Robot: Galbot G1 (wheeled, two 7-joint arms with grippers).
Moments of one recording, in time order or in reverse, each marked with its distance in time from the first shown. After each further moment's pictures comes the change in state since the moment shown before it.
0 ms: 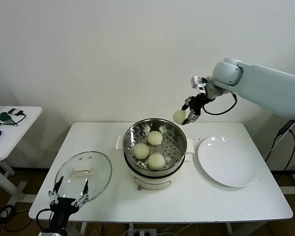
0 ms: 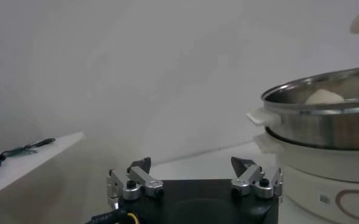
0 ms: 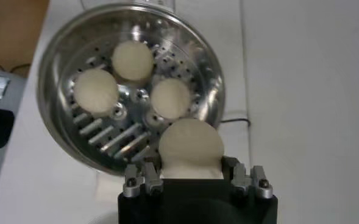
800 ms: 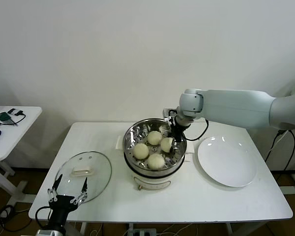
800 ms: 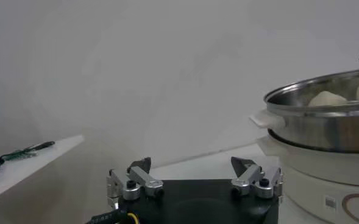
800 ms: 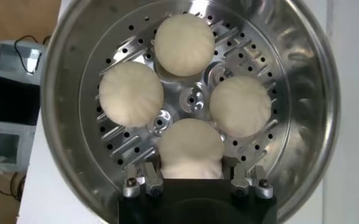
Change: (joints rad) left arm -0.021 0.015 -0.011 0.010 -0.014 0.008 0.003; right arm -0.078 0.197 -0.157 -0.022 0.052 -0.092 0.125
